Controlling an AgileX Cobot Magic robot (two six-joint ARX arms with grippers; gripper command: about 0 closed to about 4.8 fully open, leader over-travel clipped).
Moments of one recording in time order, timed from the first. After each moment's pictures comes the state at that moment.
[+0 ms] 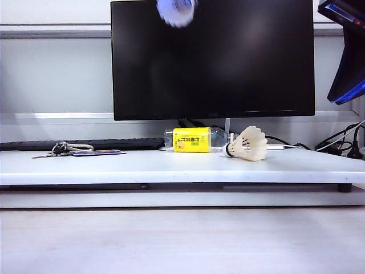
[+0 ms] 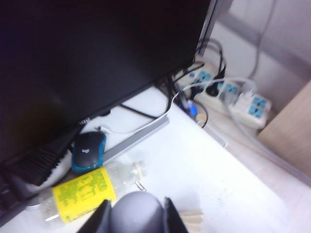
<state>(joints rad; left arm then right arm) -0.56 1.98 2.38 -0.86 0.24 -0.02 0.26 0.95 0.75 -0.60 -0.26 0.10</state>
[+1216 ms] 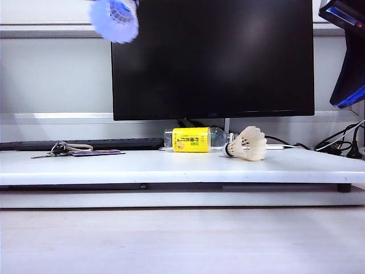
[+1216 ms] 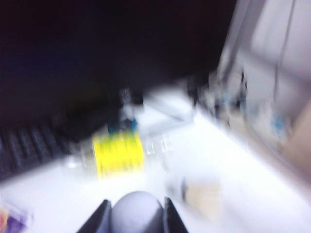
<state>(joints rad) -0.53 1.21 1.04 0.01 0.11 -0.11 0.26 0.95 0.75 -0.62 -0.26 0.10</state>
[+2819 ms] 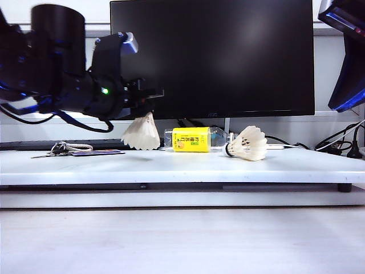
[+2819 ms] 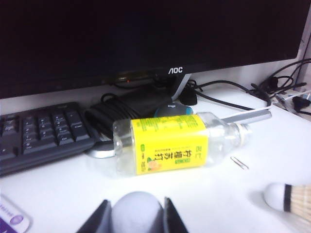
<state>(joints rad) -0.53 1.82 0.75 1.10 -0.05 -0.02 0.26 0.95 0.72 -0.58 -0.26 0.10</state>
